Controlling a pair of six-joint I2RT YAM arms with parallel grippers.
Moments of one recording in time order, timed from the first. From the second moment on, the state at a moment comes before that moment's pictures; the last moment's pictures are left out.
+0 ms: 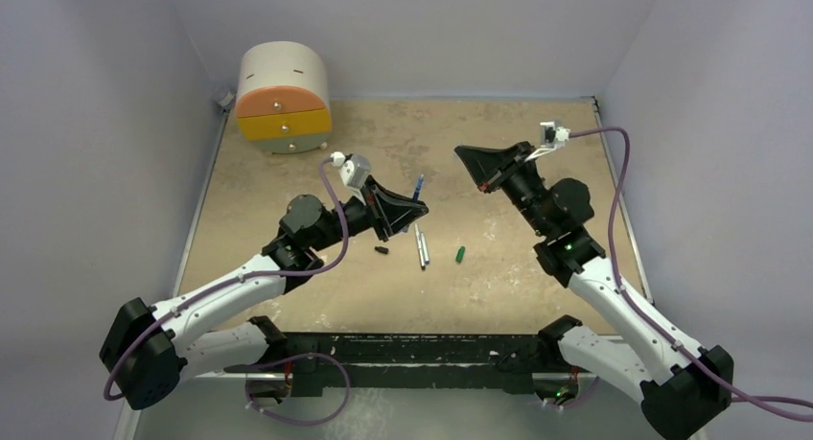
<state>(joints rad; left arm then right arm) -0.77 1.05 0.67 0.56 0.37 -0.50 0.50 0.93 0.76 0.35 -0.08 0.70</state>
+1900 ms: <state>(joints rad) -0.86 1.17 0.76 0.60 0.38 -0.47 0.50 0.89 0.69 0.69 -0.36 0.63</state>
